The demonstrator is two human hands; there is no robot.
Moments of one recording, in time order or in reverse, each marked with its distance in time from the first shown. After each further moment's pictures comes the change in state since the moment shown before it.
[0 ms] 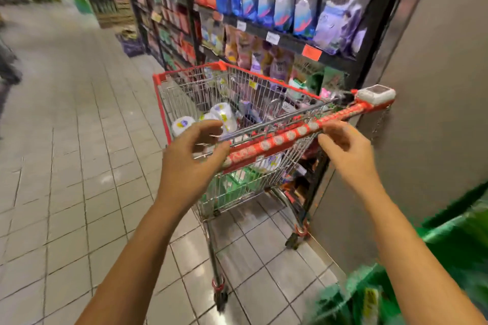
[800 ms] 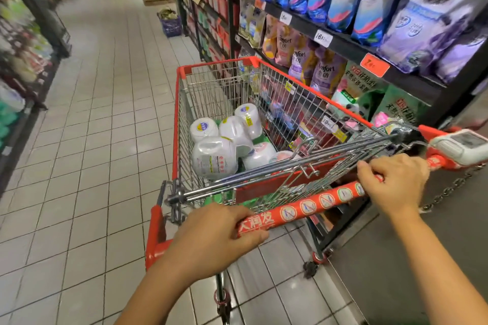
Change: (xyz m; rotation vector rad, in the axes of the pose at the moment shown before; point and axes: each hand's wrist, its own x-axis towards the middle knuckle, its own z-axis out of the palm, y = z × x) left_hand 0.060 -0.060 0.028 0.694 -0.601 -0.119; right_hand 0.133 0.080 0.042 -0.704 0.075 -0.301
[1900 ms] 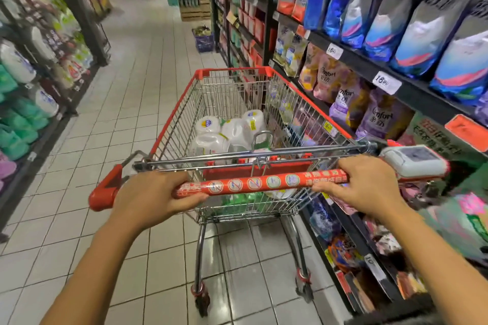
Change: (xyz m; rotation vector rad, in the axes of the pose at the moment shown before) left_hand 0.142 -0.213 -0.079 0.386 0.416 -0.156; right_hand 0.170 -0.064 0.168 -0.042 -0.311 -0.502
